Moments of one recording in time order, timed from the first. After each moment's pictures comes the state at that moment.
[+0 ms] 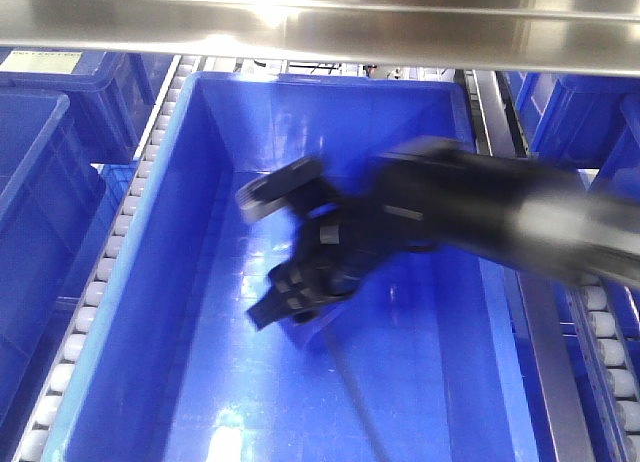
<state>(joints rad) 0.70 1.80 -1.37 0.07 0.79 -0.07</state>
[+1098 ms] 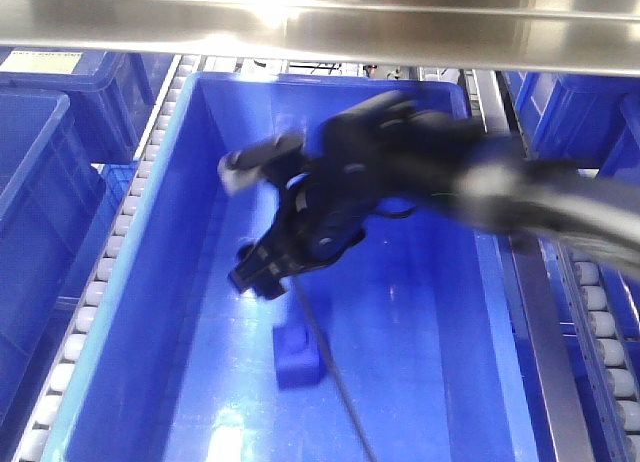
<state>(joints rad) 0.70 1.81 -1.49 0.01 0.86 0.03</state>
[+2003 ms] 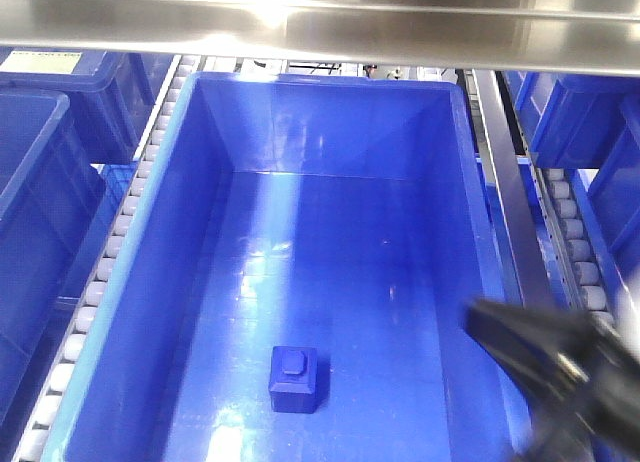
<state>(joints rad) 0.70 0.63 -0.40 0.01 0.12 0.09</state>
